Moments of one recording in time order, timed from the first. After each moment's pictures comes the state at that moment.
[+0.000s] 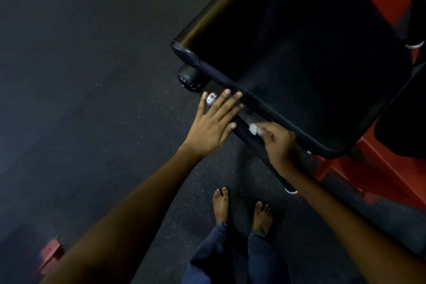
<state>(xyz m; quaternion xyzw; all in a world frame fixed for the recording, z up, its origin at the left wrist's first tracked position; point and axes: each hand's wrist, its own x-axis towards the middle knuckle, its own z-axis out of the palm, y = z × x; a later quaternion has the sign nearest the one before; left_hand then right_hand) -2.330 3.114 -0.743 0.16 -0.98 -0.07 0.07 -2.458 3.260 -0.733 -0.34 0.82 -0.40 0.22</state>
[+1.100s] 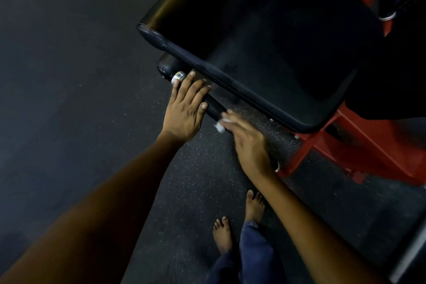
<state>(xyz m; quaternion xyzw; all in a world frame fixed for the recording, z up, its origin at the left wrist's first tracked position) -2.336 3.131 -0.760 0.21 -0.96 -0.06 0.16 -2.423 3.300 -0.741 -0.44 0.78 -0.40 0.15</state>
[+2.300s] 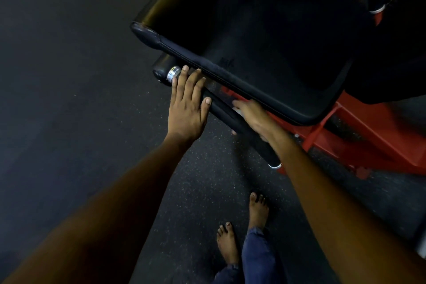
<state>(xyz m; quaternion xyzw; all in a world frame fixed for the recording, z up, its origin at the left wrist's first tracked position) -2.344 3.153 -0.761 0.27 -0.94 -0.08 0.18 -2.473 3.263 -0.746 -0.16 0.78 -0.35 0.50</state>
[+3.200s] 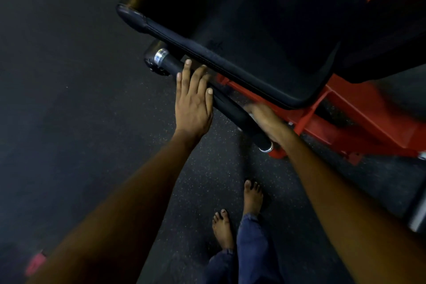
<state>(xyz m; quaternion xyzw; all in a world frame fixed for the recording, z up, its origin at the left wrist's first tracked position) -2.354 3.201 -0.766 0.30 -0.93 -0.12 0.20 -2.480 3.320 -0.783 -0.13 0.81 -0.32 0.48</state>
